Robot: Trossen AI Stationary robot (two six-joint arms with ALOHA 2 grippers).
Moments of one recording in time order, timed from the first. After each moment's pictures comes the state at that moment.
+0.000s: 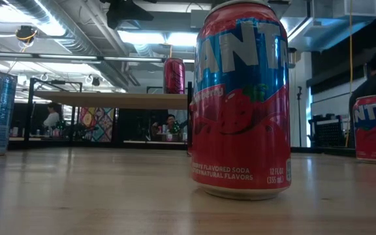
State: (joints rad) left arm 0.05 1.08 1.00 -0.32 -0.16 -0.34; right arm 1.15 1.52 1.20 -1.26 -0.07 1.30
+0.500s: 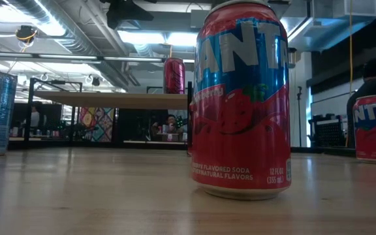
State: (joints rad) left arm 0.05 1.08 1.00 -0.32 -0.16 -0.34; right arm 1.15 1.53 1.17 -1.24 -0.10 1.30
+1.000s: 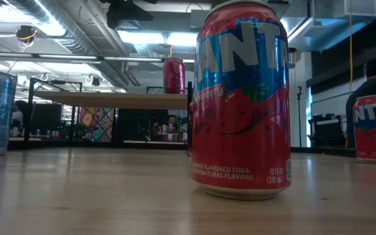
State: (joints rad) left arm 0.05 1.08 1.00 -0.32 -0.18 -0.34; right arm 1.15 1.53 1.10 -1.12 -0.09 1.25
